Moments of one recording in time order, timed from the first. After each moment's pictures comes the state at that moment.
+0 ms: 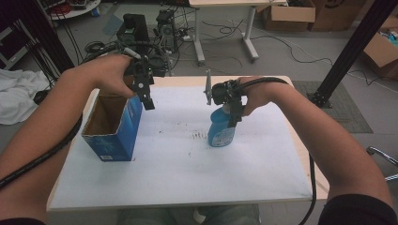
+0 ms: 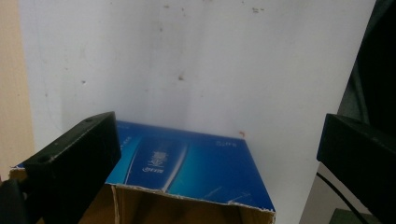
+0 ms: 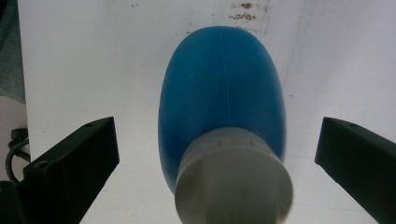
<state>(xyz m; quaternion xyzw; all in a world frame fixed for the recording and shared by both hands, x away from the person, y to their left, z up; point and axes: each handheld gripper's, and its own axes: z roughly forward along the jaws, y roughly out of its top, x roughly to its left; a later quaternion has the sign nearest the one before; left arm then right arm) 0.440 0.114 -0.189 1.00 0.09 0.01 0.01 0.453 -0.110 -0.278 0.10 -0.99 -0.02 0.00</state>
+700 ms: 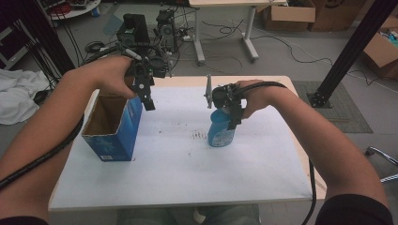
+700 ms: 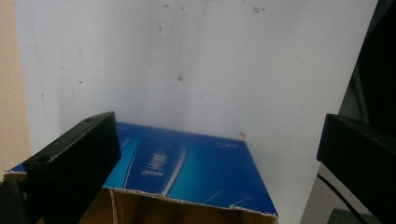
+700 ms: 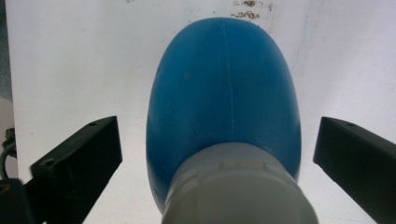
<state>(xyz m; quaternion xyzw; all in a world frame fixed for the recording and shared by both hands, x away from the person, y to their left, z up) 0.443 0.114 -0.194 1.00 0.09 0.01 0.01 0.455 -0.112 -0.290 0.11 -0.99 -0.02 0.00</state>
